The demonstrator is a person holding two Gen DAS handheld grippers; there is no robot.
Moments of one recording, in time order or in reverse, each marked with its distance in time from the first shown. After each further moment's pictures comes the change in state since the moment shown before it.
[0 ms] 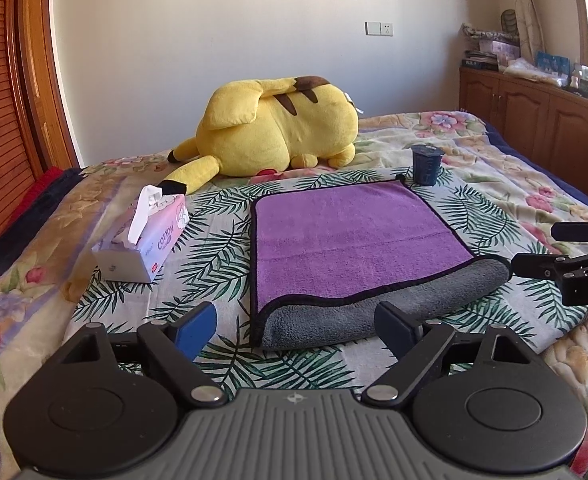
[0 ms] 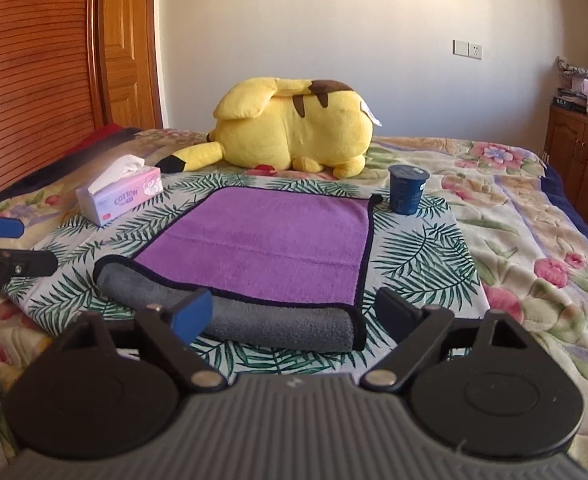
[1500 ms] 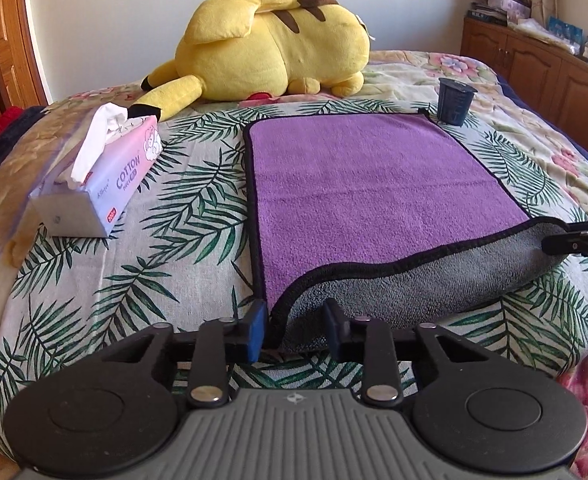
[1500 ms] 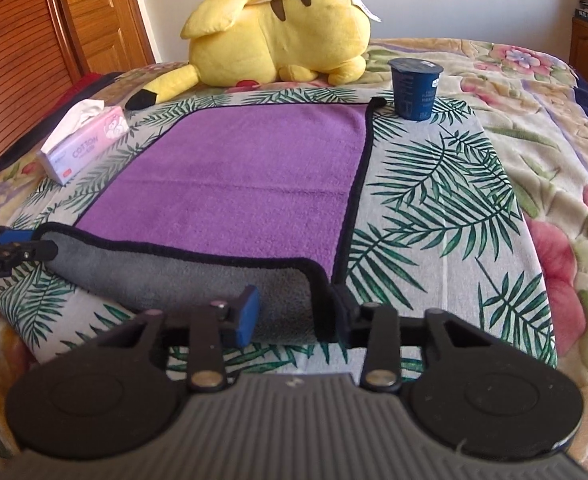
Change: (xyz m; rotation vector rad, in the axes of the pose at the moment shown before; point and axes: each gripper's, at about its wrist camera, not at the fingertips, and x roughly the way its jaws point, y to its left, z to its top) left arm 0.107 0.035 -0.007 -0.021 0.193 -0.083; right arm 0.085 -0.047 -0.006 0.089 0.264 0.083
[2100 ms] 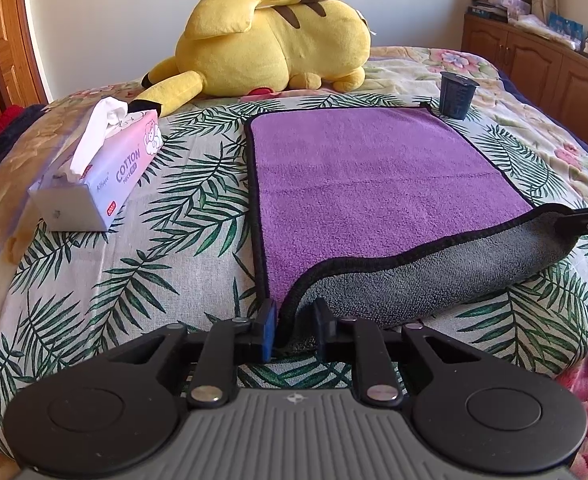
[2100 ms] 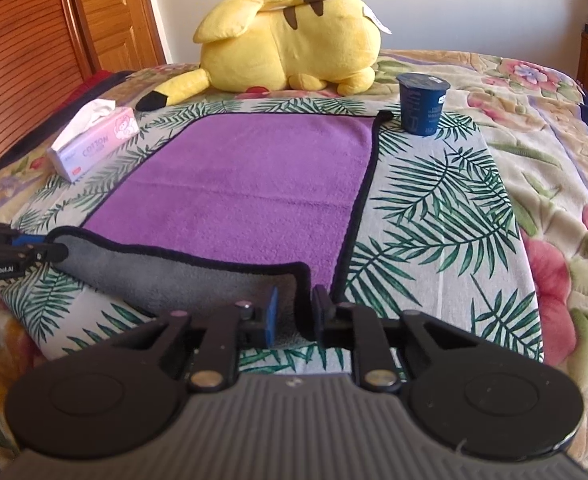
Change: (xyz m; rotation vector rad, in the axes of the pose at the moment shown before) left arm 0.004 0.000 -0.005 0.007 0.002 0.005; right arm -0.007 0.000 0.006 -0.046 -0.009 0.014
